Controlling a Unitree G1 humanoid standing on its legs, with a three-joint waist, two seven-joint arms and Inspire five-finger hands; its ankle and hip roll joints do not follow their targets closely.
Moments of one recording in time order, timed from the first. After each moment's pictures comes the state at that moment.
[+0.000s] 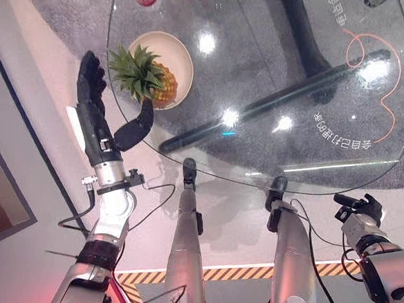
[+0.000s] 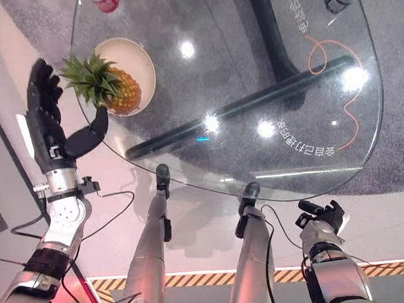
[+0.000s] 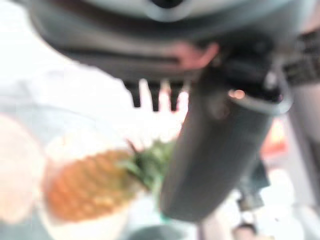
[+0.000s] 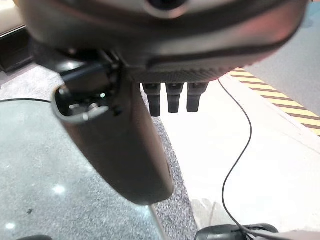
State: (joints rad) left arm -0.39 0.53 -0.22 0.46 -0.23 -0.71 0.54; right arm -0.52 -0.50 0.03 1.30 0.78 -0.10 -0.39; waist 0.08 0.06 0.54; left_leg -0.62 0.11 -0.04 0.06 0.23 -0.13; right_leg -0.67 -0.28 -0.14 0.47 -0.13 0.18
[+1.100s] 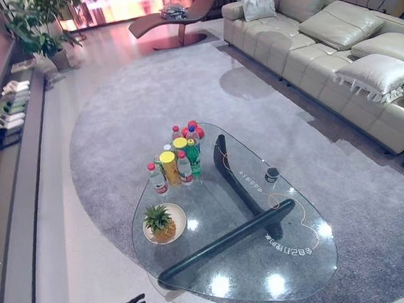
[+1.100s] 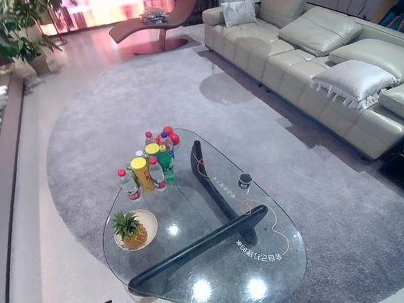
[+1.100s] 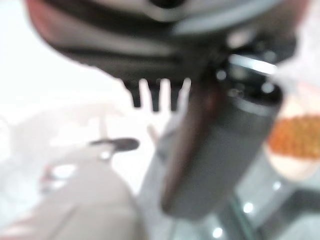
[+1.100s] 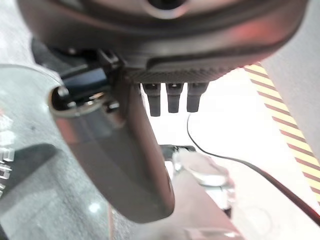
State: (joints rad) left arm 0.01 0.32 -0.11 1.30 -0.24 -0.09 -0.17; right arm 0.01 -0.34 0.01 1.40 0.25 0.10 0.04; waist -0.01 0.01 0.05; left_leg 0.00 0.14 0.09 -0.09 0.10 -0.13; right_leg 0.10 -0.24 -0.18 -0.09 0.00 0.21
